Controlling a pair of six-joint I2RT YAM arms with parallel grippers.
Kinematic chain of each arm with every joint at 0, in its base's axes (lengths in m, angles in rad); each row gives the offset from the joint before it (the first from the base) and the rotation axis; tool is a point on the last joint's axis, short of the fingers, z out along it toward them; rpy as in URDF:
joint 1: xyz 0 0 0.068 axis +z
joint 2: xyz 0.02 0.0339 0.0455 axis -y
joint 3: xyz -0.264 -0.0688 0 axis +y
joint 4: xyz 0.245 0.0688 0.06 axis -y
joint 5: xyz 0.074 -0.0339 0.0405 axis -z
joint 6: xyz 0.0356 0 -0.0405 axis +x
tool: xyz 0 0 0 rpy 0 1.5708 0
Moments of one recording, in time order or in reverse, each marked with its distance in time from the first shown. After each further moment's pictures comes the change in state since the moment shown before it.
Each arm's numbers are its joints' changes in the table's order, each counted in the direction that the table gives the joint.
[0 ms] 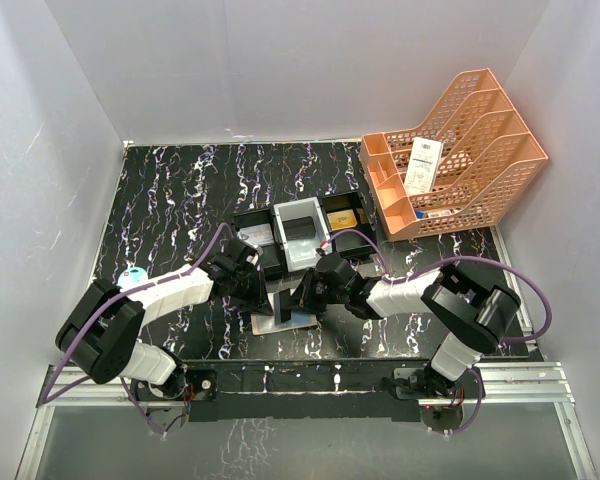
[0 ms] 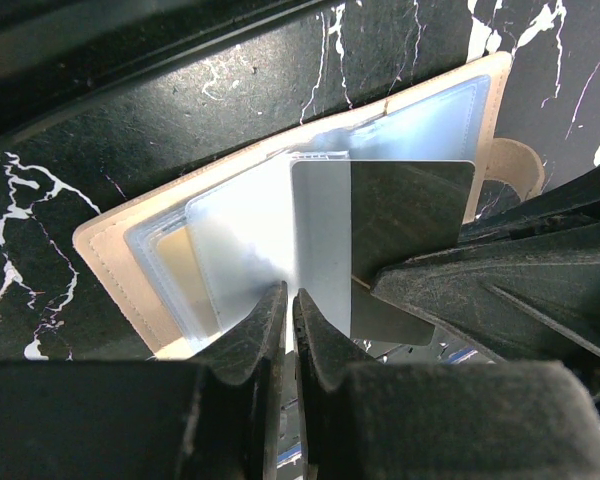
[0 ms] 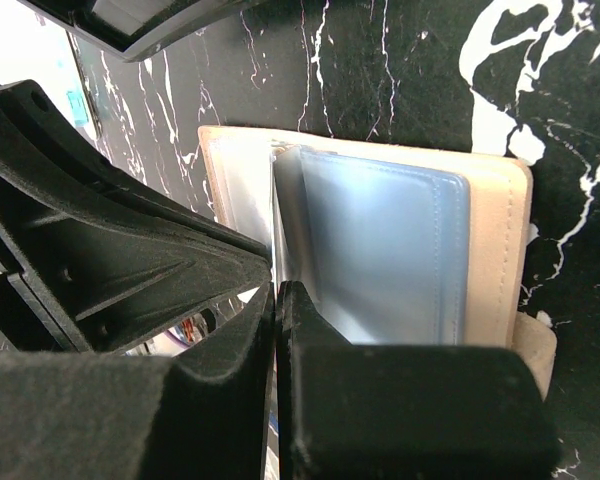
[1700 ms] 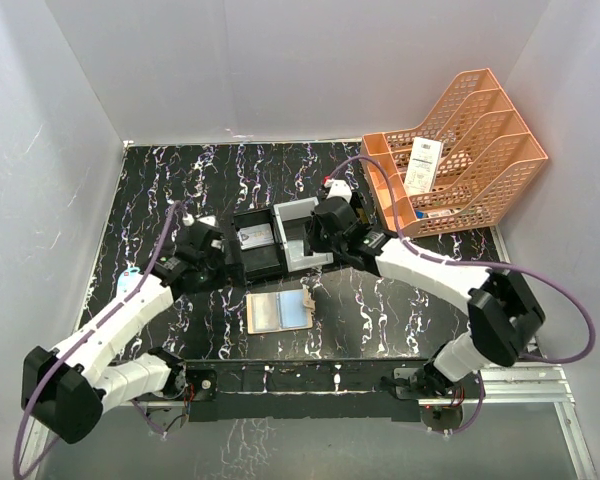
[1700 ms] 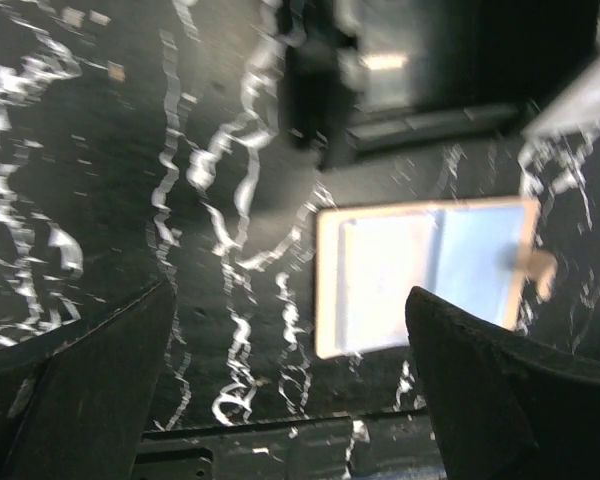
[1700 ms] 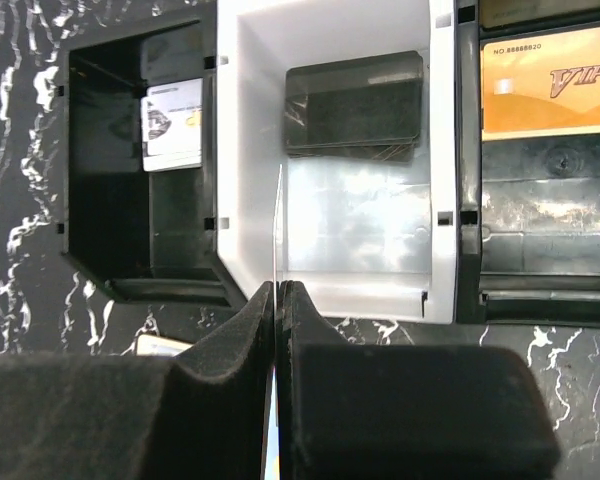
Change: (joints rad) left arm 0.065 0.349 -0.160 -0.411 -0.428 0.101; right arm -0.090 0.163 -0.428 -0.556 0.483 -0.560
